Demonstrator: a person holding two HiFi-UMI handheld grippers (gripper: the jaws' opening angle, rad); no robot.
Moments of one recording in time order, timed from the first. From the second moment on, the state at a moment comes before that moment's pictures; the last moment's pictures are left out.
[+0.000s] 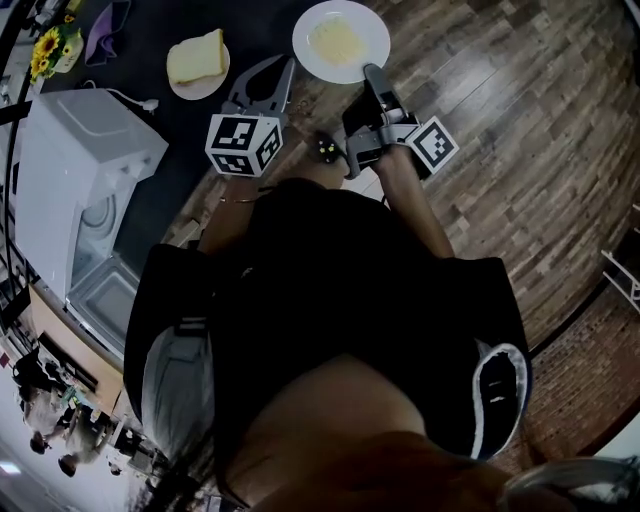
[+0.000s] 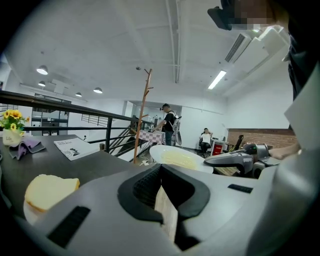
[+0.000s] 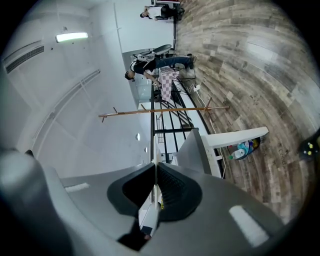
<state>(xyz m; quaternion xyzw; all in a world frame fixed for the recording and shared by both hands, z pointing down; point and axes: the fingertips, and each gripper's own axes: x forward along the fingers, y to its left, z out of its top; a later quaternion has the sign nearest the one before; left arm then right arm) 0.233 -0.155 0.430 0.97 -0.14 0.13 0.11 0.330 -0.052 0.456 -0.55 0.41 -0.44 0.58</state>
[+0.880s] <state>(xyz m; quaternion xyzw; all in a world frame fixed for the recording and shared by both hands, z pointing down) 0.215 -0.206 0.430 0.96 -0.23 0.12 0.14 0.324 -0.120 0.448 -0.51 0.47 -0.49 0.54</state>
